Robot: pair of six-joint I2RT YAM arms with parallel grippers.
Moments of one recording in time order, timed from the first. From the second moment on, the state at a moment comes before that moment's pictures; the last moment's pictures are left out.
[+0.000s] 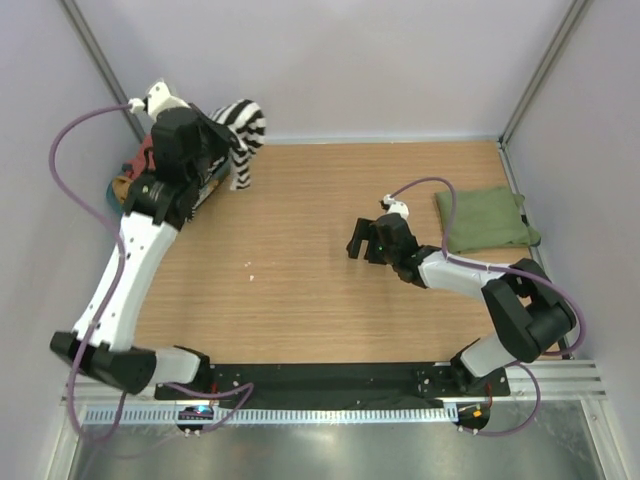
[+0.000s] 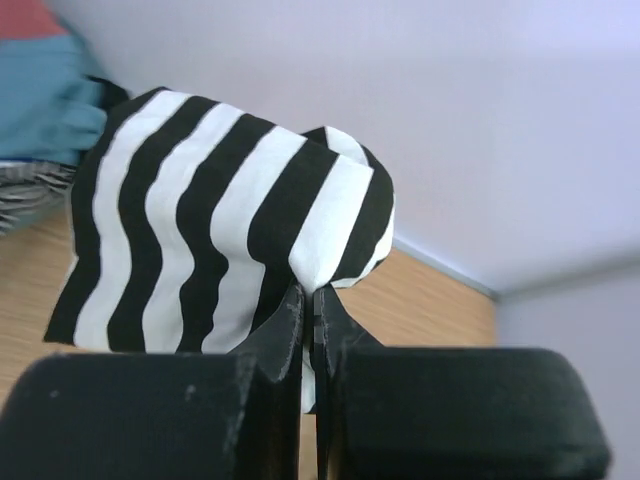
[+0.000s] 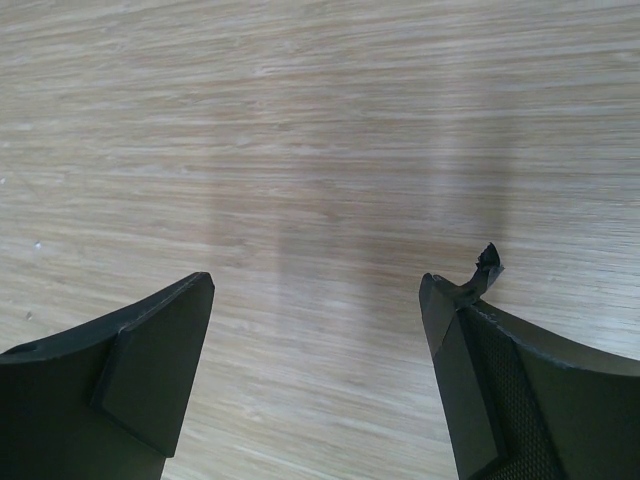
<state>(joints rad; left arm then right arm) -0.28 1.39 1.66 -0.52 -0.38 -0.69 0.57 1.51 0.71 0.14 0.13 0.61</state>
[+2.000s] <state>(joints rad) -0.62 2.02 1.57 -0.72 -0.19 -0.54 0.58 1.31 0.56 0.21 0.37 0.56</state>
